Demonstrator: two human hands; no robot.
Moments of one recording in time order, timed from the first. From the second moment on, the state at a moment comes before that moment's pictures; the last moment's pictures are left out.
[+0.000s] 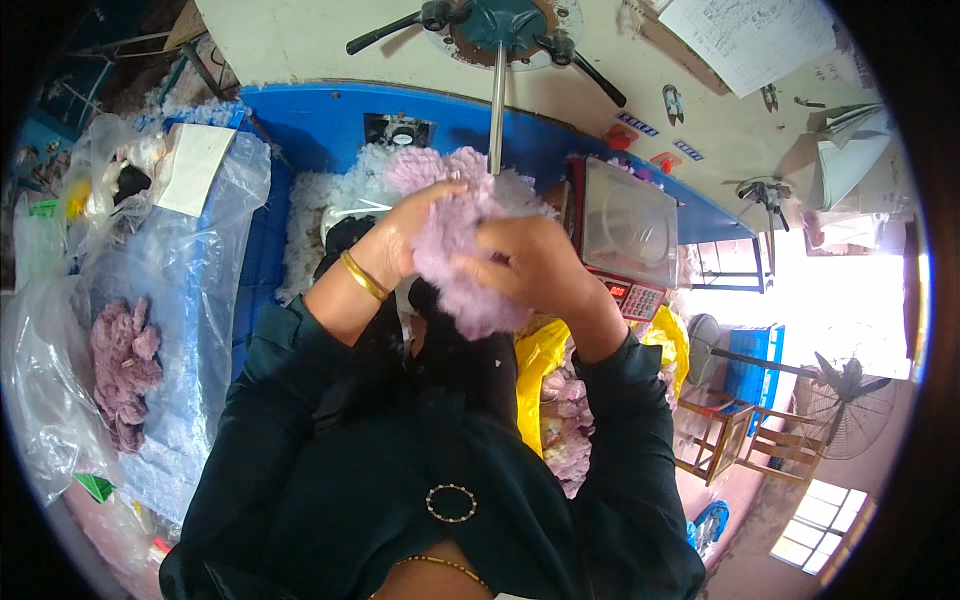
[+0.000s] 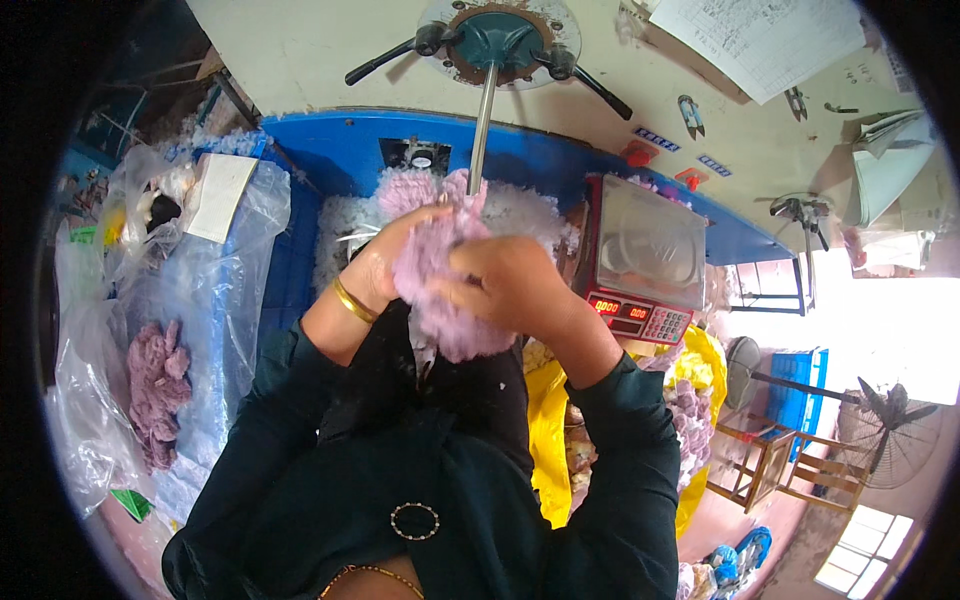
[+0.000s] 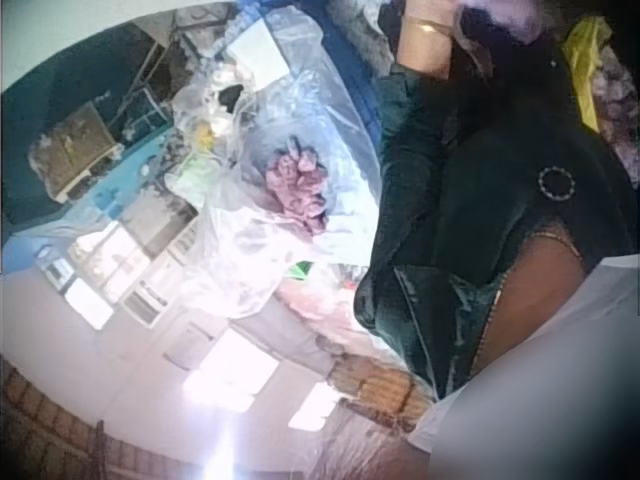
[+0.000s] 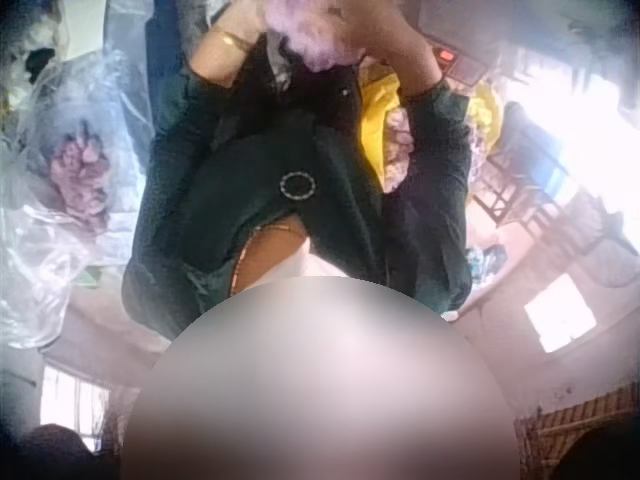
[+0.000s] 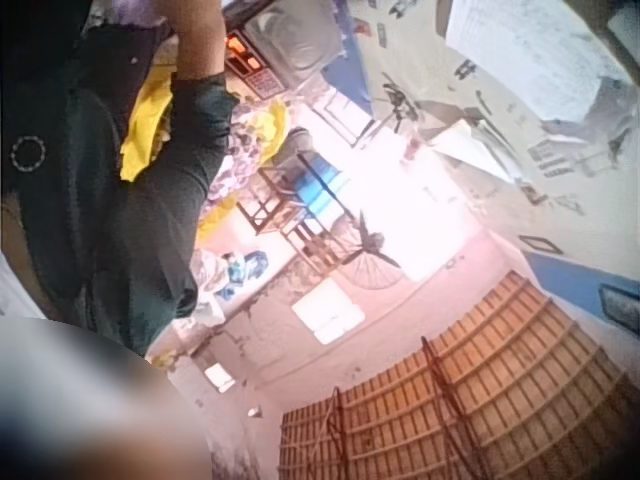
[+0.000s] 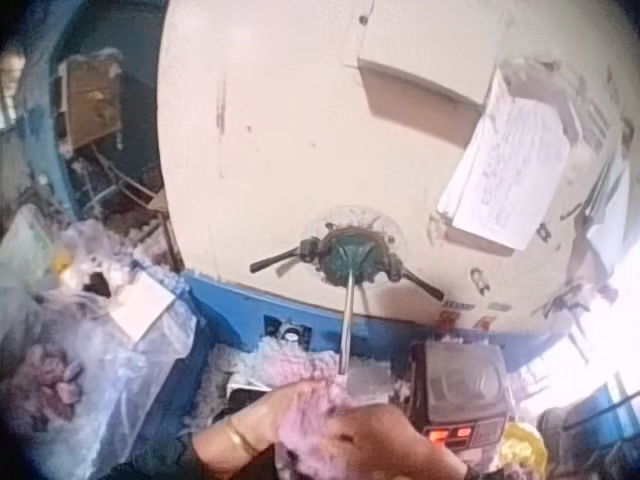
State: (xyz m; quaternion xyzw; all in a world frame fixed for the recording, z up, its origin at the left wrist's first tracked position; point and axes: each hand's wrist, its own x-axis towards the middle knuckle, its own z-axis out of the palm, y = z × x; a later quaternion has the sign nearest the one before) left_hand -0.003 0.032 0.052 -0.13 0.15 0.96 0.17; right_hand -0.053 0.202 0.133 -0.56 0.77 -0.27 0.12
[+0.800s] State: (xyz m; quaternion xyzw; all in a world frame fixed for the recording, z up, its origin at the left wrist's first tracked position) left_hand 0.006 0.032 0.098 -0.09 0.34 0.94 -0.02; right_hand -0.121 0.138 0.129 -0.33 0.89 -0.29 -0.11
